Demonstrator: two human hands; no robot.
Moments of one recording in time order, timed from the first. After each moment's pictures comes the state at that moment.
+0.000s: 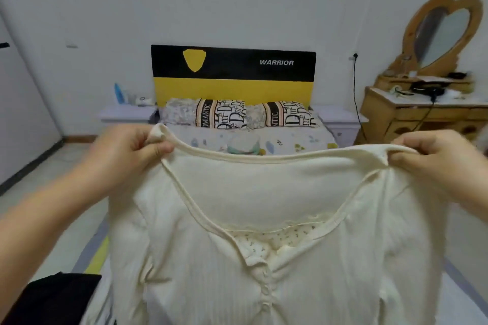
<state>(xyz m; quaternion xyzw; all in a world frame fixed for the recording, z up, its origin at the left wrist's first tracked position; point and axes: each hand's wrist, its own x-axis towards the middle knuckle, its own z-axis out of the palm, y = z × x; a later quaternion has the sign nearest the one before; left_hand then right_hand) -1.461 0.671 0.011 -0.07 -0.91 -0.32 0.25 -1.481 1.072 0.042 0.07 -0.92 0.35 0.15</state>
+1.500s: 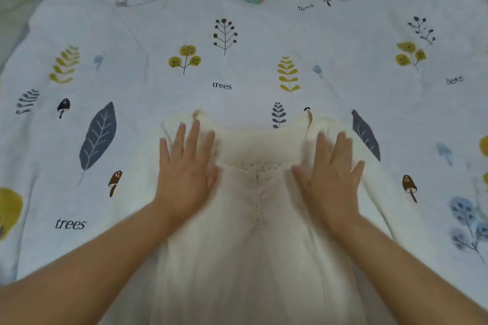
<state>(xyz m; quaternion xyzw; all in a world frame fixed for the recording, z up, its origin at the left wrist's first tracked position) -1.685 0.740 -0.550 -0.03 -1.00 -0.03 0.00 -1.713 0.981 -0.547 0.00 -0.99 0.12 -0.07</state>
